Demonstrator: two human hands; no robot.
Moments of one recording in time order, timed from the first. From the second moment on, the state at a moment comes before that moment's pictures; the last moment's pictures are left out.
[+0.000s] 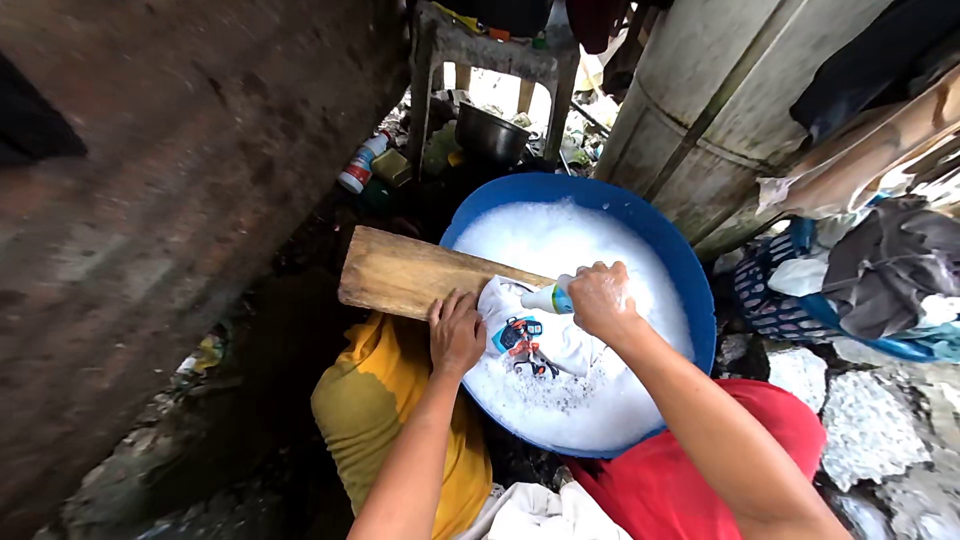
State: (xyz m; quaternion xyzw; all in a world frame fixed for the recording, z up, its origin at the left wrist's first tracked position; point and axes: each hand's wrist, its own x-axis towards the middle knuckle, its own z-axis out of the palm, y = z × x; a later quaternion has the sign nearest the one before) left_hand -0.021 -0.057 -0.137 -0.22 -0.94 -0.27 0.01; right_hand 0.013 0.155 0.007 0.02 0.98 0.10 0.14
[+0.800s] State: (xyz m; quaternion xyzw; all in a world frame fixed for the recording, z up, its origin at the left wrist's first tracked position) left_hand -0.022 -0.057 -0.136 -0.21 -0.94 -0.28 0.02; right_hand 0.015 0.128 0.010 -0.05 0.99 0.08 0.09
